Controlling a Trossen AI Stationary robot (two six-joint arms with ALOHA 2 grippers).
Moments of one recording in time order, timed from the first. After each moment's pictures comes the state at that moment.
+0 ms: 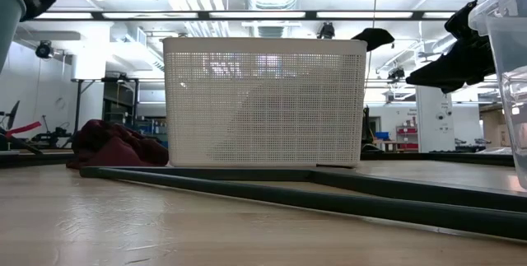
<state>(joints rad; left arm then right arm) -0.98 0.87 0.66 -0.52 -1.07 -1.08 -0.21 0.11 0.08 -0.20 0.03 0.05</state>
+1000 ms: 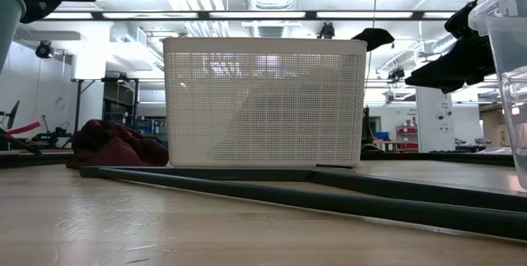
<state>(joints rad) -0.93 0.87 0.67 -0.52 -1.05 -1.07 -0.21 0.11 0.08 -0.20 0.03 0.05</state>
